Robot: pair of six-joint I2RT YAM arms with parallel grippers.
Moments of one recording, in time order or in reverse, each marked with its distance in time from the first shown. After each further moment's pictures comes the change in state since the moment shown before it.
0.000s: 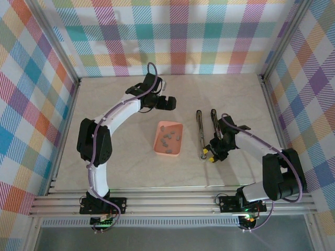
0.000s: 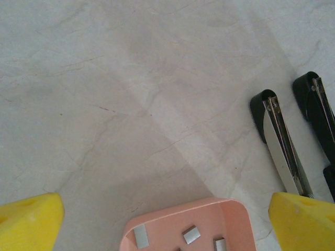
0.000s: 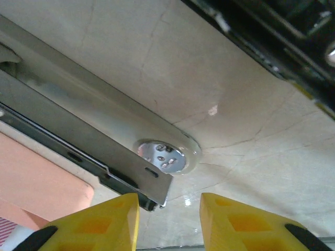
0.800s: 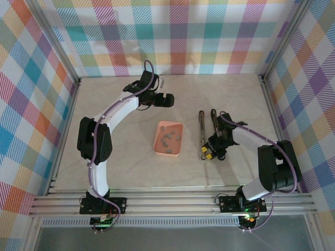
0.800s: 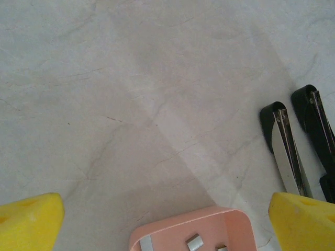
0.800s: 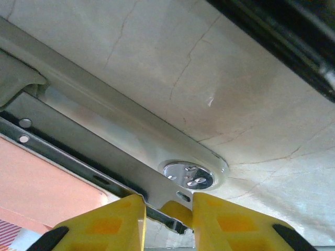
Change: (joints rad) left arm 0.037 0.016 0.028 0.000 0.039 0.000; right arm -0.007 0.084 0.051 -0.006 -0.026 -0.004
